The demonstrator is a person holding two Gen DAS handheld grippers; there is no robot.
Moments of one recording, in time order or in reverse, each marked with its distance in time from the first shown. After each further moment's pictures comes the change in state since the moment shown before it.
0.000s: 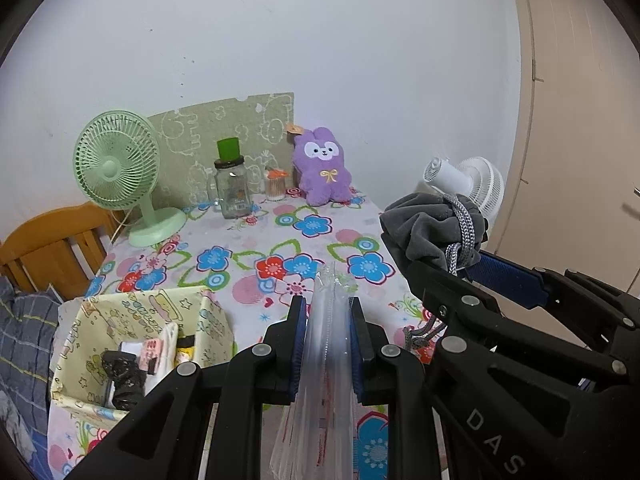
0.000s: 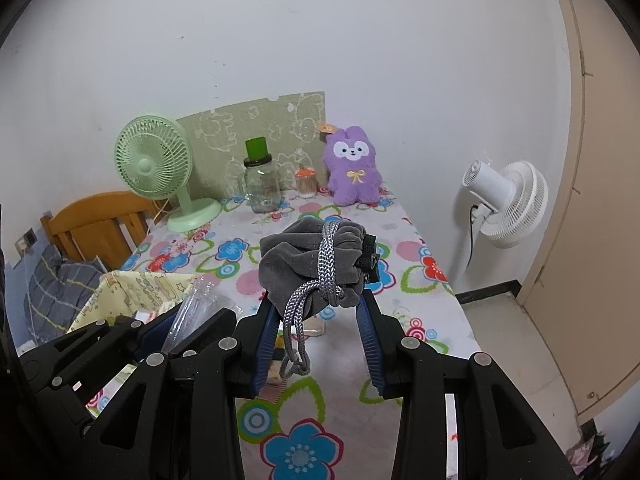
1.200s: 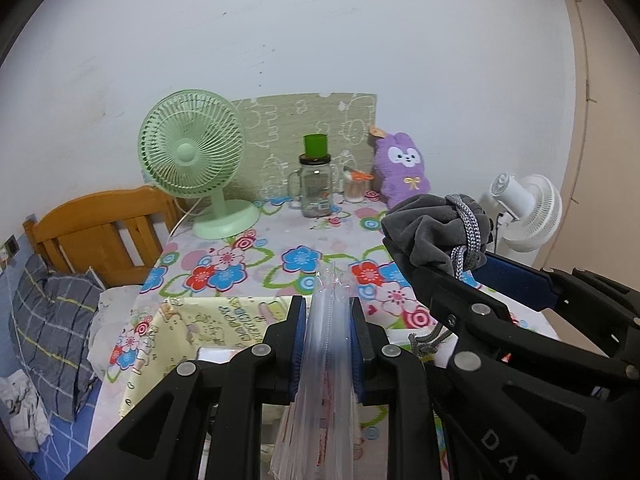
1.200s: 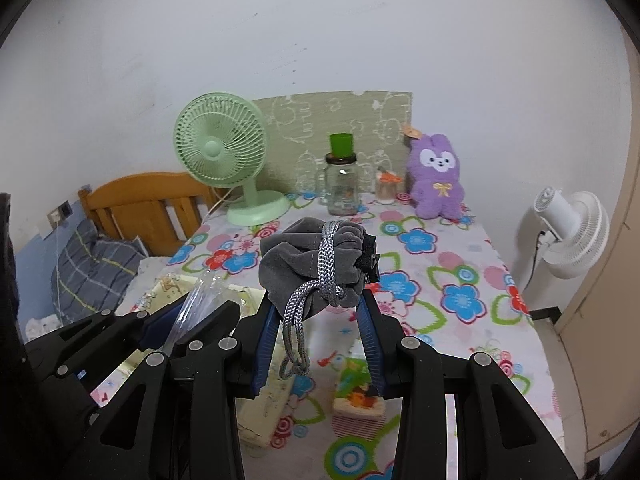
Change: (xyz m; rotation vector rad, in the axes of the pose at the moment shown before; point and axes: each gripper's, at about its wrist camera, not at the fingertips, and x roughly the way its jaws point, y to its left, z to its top) left arm 0.000 0.106 0.005 -0.081 0.008 0.147; right arm 0.040 0.101 0.024 -0.112 0.026 0.160
